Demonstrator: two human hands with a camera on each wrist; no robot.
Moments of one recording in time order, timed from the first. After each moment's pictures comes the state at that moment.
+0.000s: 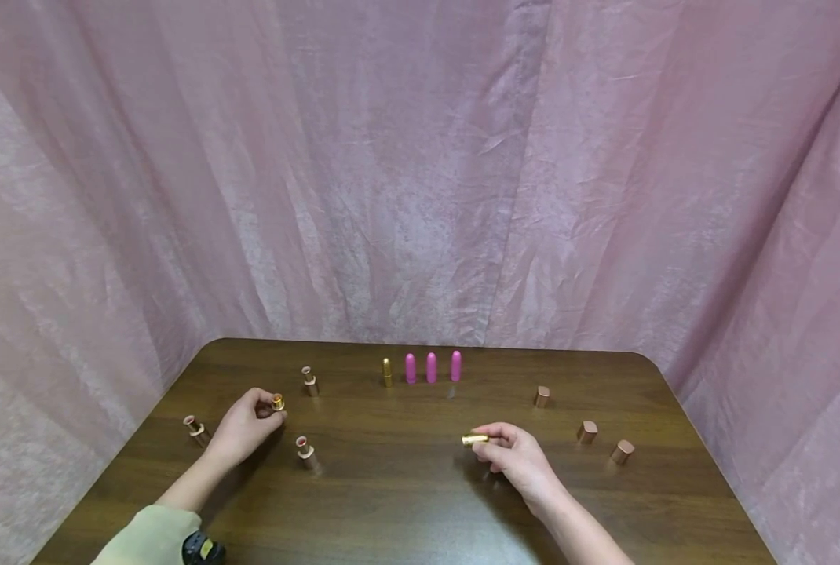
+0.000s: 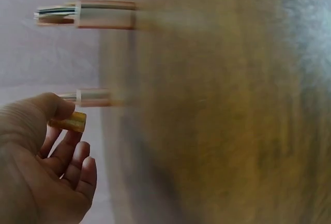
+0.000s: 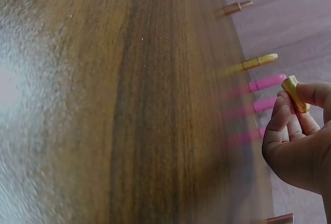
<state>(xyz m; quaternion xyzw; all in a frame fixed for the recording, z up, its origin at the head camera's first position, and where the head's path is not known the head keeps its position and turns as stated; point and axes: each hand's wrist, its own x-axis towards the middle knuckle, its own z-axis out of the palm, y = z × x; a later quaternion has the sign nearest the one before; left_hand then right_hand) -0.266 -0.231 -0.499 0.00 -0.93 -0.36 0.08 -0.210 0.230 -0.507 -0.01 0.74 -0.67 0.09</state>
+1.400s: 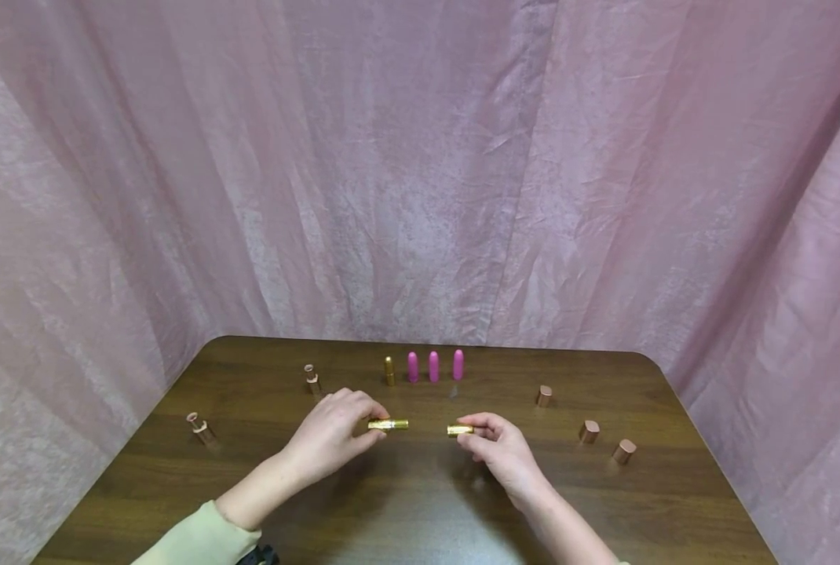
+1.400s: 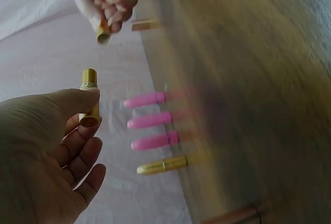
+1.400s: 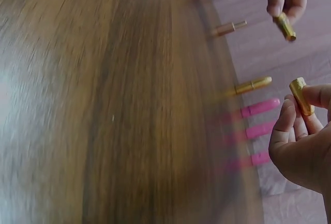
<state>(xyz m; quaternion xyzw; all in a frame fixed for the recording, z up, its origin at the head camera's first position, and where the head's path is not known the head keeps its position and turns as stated) -0.228 -0.091 -0.447 -0.32 -0.92 -0.17 0.16 -0.211 0.200 -0.495 0.00 0.72 -0.69 0.06</state>
